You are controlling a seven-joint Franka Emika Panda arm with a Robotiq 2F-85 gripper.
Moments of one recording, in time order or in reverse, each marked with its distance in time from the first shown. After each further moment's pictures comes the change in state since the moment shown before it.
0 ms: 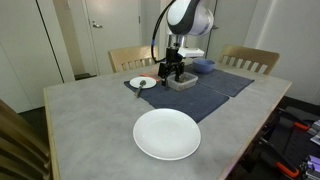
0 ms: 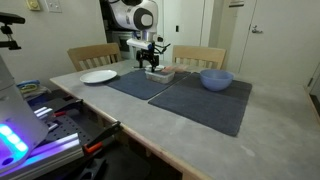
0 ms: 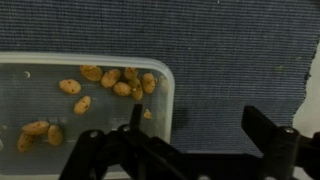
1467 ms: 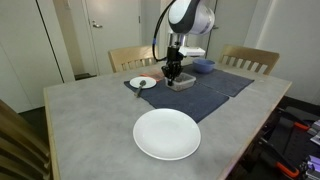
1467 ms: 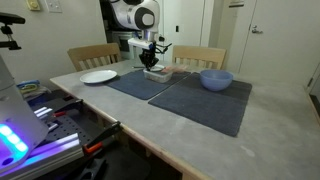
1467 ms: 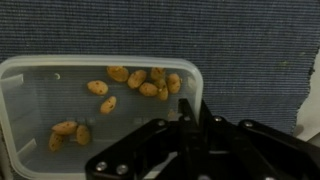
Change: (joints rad) arm -0.018 -0.007 0.003 -0.001 0.004 -0.002 0.000
